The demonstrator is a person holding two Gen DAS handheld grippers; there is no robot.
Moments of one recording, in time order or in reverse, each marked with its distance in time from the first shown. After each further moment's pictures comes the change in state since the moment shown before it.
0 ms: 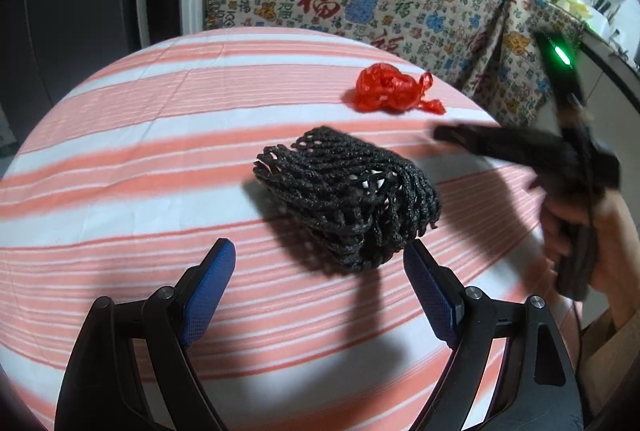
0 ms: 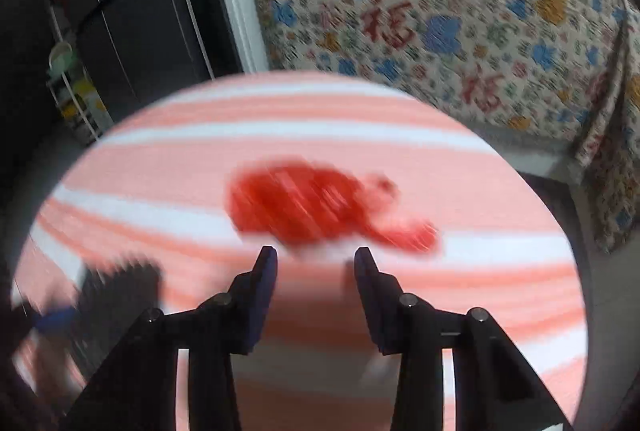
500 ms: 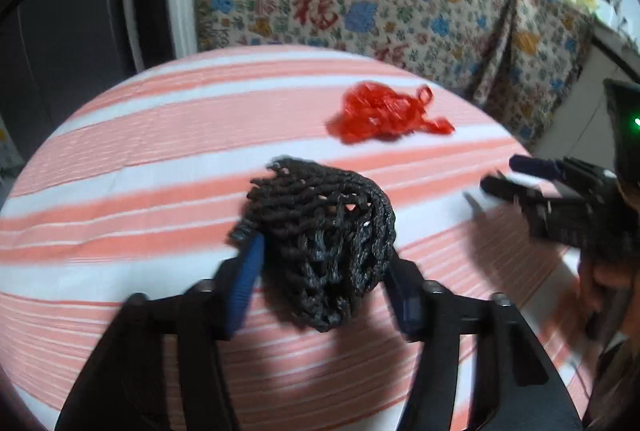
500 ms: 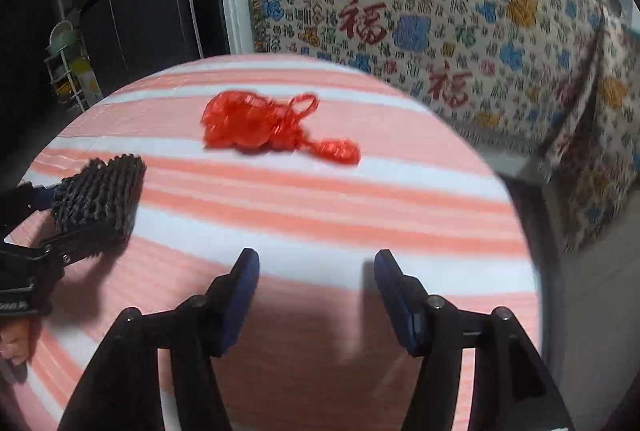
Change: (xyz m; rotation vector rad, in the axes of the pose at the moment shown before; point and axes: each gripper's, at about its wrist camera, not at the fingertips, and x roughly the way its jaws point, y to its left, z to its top) left arm 0.029 -0.023 0.030 0.029 -0.061 0.061; right arm -0.037 -0.031 -0.037 -0.071 -0.042 -0.063
